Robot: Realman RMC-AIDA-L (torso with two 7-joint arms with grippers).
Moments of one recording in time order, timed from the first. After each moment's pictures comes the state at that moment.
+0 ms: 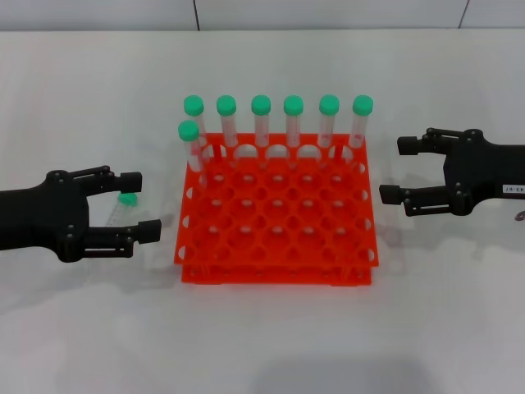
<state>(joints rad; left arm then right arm) -0.34 -2.01 0.74 0.87 1.92 1.81 -1.48 0.40 2.01 -1.10 -0.91 -1.71 -1.45 1.47</state>
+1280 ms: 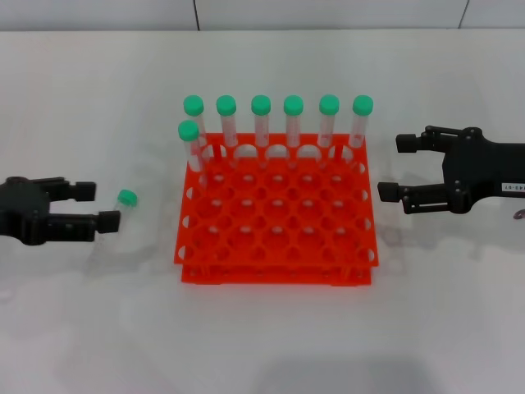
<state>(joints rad) -0.36 -1.97 0.70 0.94 2.06 1.77 -1.76 0.40 2.01 -1.11 -0.91 -1.70 -1.45 1.47</state>
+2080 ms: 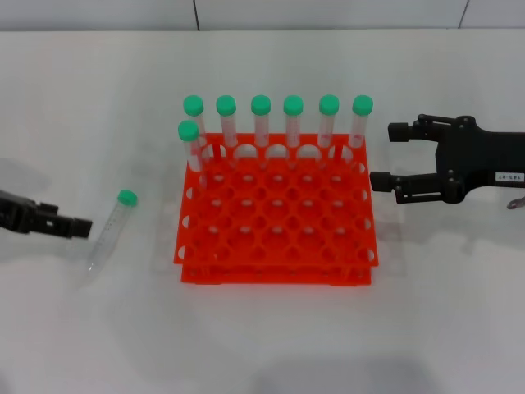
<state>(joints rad) -0.53 -1.95 0.63 0.96 2.49 1.72 -2.07 0.42 2.01 -1.11 -0.92 -1.67 -1.45 1.47</state>
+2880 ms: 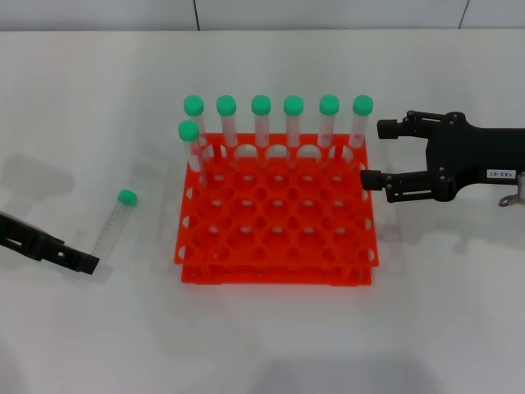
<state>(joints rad) -0.60 -1.96 0.75 0.91 2.64 1.72 -2.16 0.43 2.01 -1.14 -0.92 -1.65 -1.45 1.47</state>
